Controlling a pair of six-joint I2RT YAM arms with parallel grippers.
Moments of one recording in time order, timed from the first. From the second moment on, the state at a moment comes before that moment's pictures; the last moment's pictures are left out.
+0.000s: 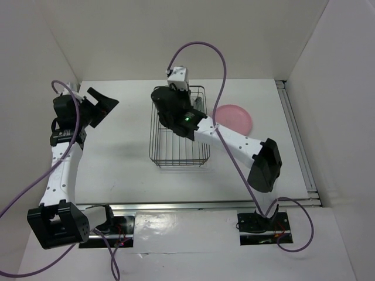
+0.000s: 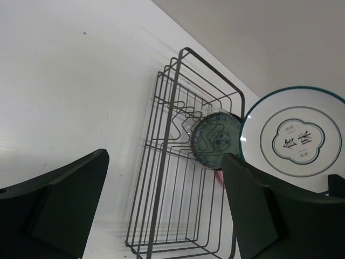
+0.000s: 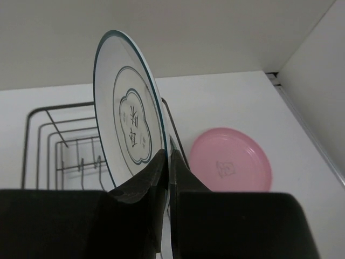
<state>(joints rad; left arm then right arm) 0.23 1.16 1.06 -0.26 0.38 -0.72 0.94 1.87 1.82 -0.21 1.24 0.14</state>
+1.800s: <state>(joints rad) 0.26 1.15 1.14 -0.43 0.27 -0.72 0.89 2.23 2.09 -0.42 1.32 0.16</state>
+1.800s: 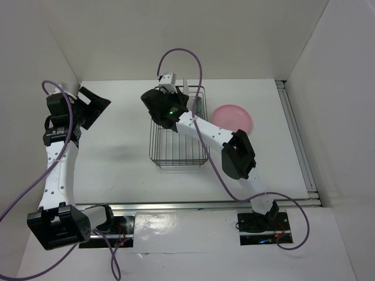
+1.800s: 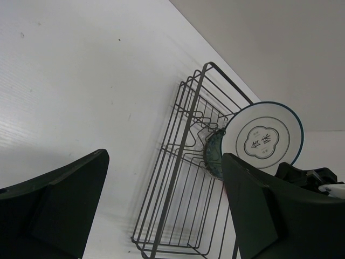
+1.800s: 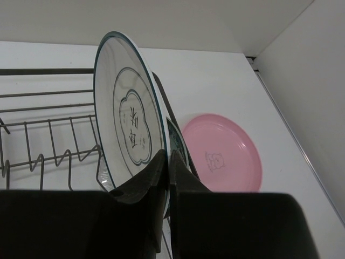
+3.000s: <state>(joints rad) 0.27 1.15 1.14 -0.43 0.29 -0.72 0.85 2.31 2.14 -0.56 1.23 0.33</state>
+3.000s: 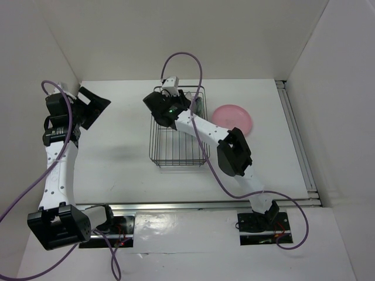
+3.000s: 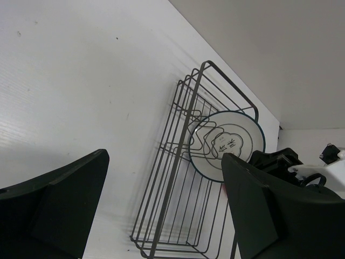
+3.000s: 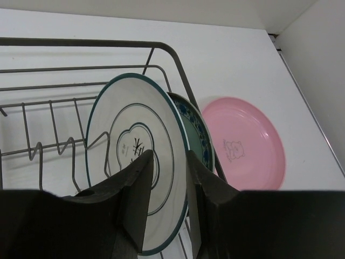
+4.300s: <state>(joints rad) 0.27 1.43 1.20 -0.44 0.44 -0.66 -0.04 1.62 1.09 -0.25 0.07 0.49</state>
